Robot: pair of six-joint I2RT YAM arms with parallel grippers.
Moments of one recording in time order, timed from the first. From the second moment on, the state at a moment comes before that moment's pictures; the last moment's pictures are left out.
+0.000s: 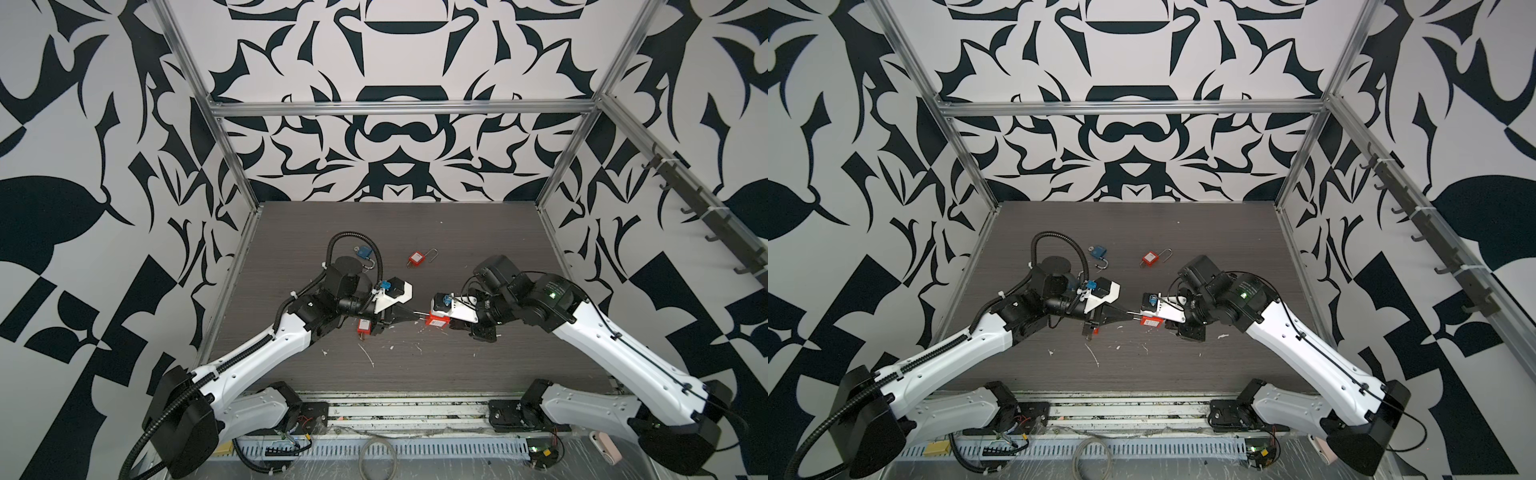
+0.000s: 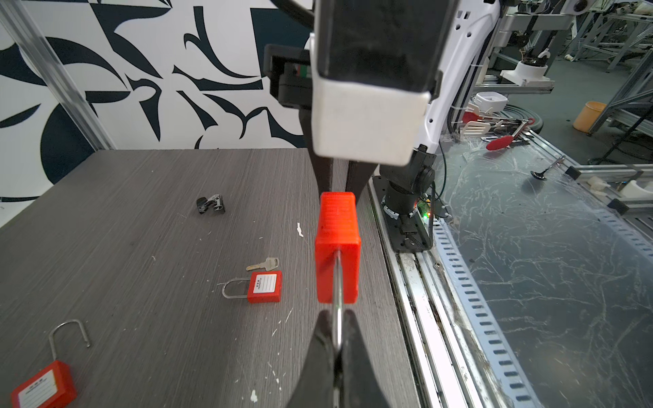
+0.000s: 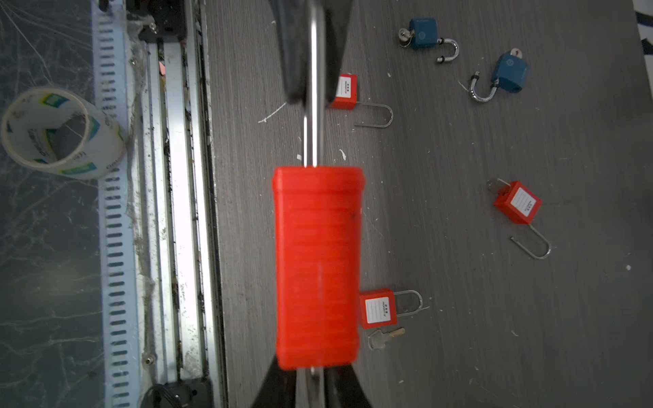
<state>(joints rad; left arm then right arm) -0.74 1.14 0.80 -0.08 0.92 0.35 0.74 1.10 1.19 -1.15 -0.31 -0.66</state>
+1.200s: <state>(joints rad) -0.56 1.05 0.87 -0.32 0.98 0.52 0.63 1.10 1.12 -1.16 -0.43 -0.67</state>
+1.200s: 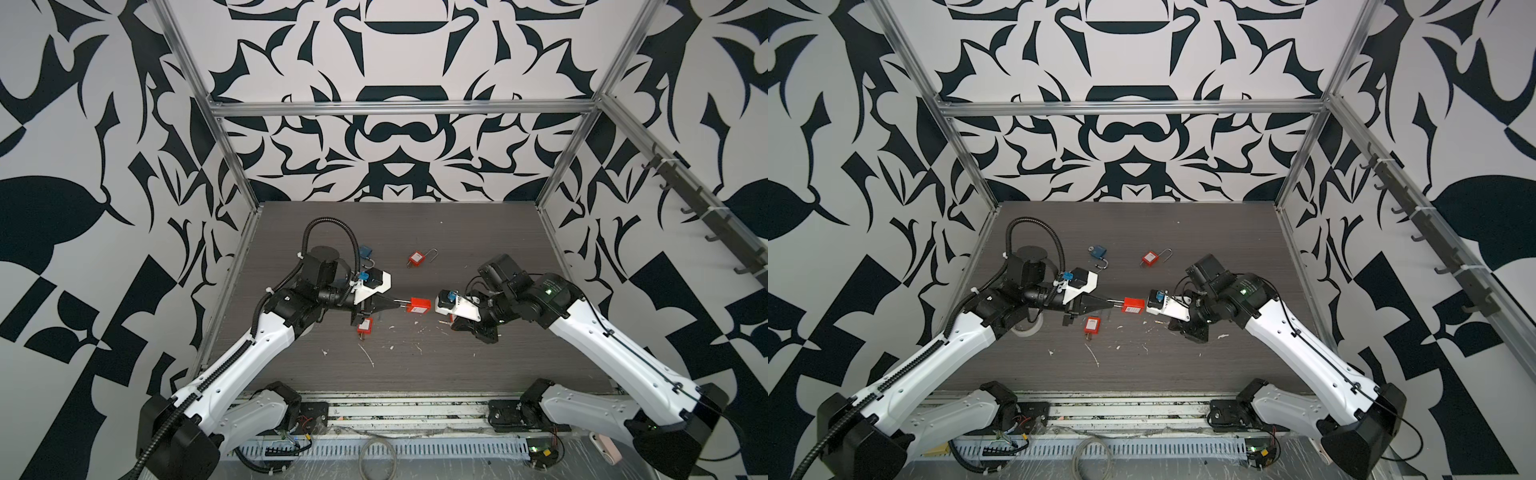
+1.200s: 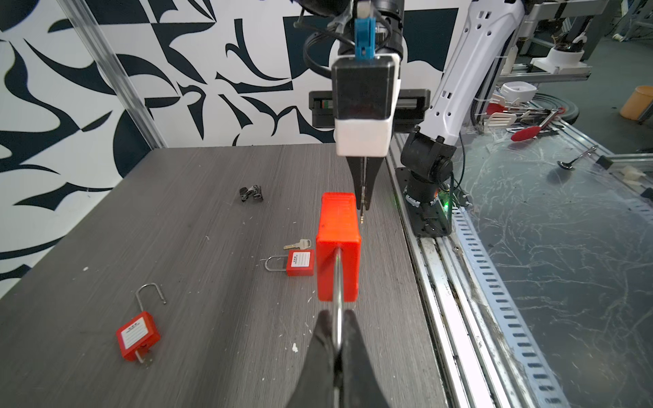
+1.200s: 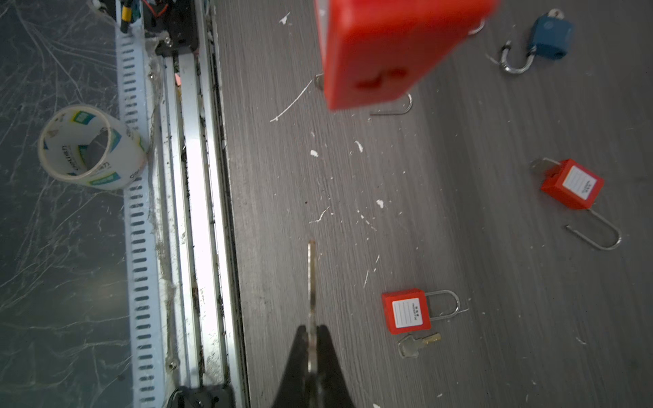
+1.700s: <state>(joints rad) -0.58 1.30 1.12 -0.65 0.85 0.64 0.49 1.01 1.00 -1.03 -0.26 -0.44</state>
